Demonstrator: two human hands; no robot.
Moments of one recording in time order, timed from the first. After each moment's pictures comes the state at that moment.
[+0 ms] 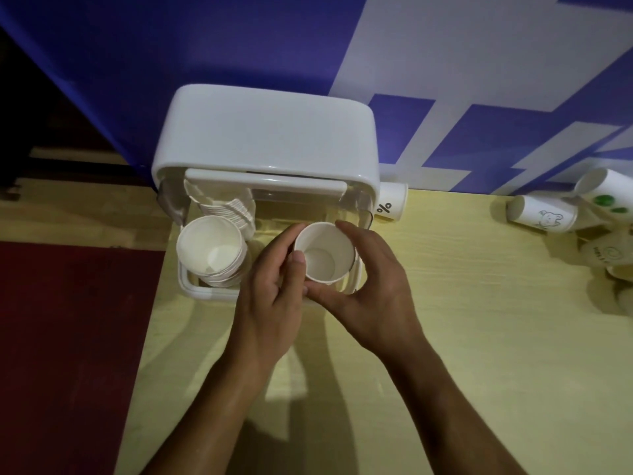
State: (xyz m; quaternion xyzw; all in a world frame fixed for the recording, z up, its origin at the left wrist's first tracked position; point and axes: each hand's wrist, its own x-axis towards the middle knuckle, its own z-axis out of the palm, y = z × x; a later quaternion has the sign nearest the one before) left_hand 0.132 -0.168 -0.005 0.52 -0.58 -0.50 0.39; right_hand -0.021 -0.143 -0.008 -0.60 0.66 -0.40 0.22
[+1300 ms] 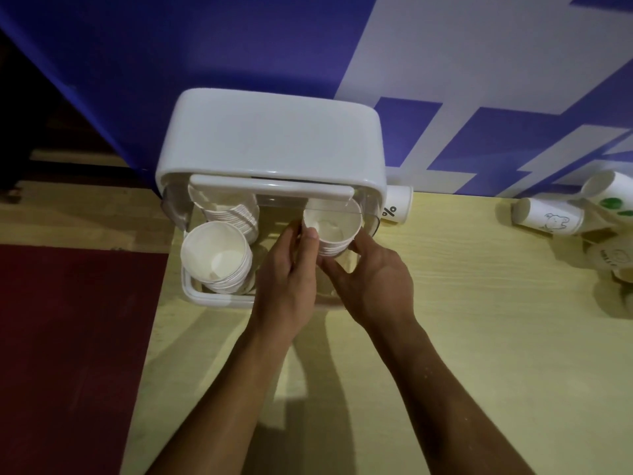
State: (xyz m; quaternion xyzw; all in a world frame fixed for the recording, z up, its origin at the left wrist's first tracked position) left_hand 0.109 -0.197 -0.015 0.57 -0.54 -0.51 0.36; right_hand -0.020 -0.175 -0.027 -0.54 0.80 -0.18 0.17
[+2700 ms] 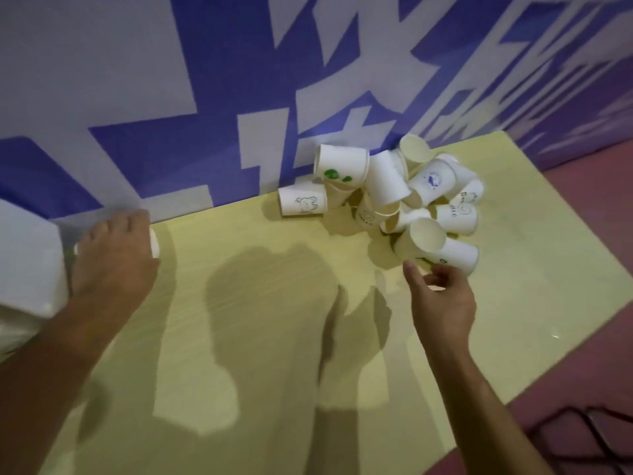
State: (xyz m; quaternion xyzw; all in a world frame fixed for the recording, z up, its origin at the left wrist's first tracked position) left_hand -0.106 -0.270 -0.058 0.51 -0.86 -0.01 -0.03; right_hand -0.385 0.030 -0.023 -0.05 0.90 -0.43 0.08
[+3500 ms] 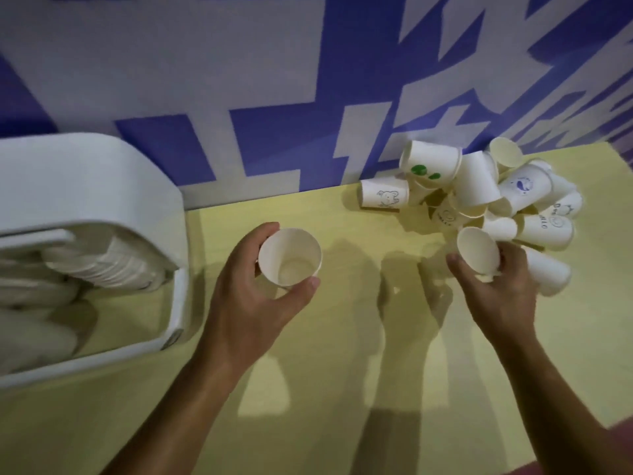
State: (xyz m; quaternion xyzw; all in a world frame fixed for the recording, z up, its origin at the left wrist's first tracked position) left_hand -0.070 -0.143 0.004 0.48 -0.69 -0.47 0.28; right_hand -0.370 0.002 -0.023 -0.24 0.89 -0.37 0.08
